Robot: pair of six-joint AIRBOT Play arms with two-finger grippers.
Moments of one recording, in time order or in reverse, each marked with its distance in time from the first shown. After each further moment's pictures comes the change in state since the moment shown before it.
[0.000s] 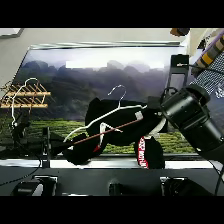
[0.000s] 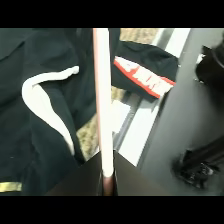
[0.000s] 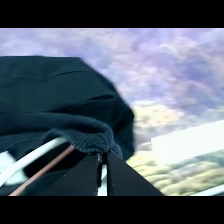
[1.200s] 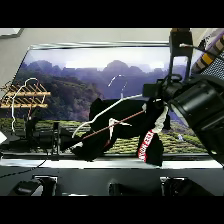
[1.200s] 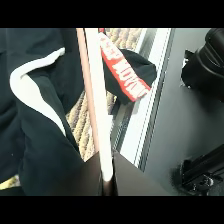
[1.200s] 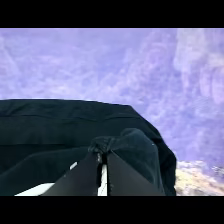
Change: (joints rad) left arm -0.125 -0.154 0.001 -0.061 0.100 0.127; right arm 0.000 0.021 0.110 0.055 -0.197 -0.154
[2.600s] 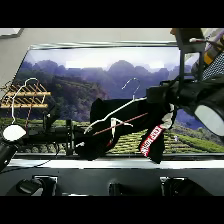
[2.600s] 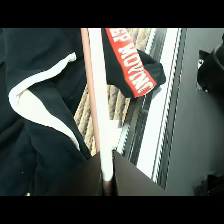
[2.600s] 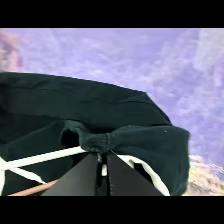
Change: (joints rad) left arm -0.164 -0.138 0.000 -0.047 0.227 0.097; right arm 0.001 0.066 0.060 0.160 0.058 -0.167
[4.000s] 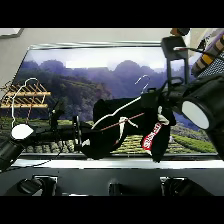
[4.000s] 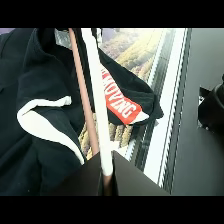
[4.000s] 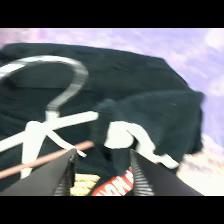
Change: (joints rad) left arm -0.100 -0.045 0.015 -0.139 0.145 0.029; right arm 0.000 -0.047 0.000 0.009 0.099 0.019
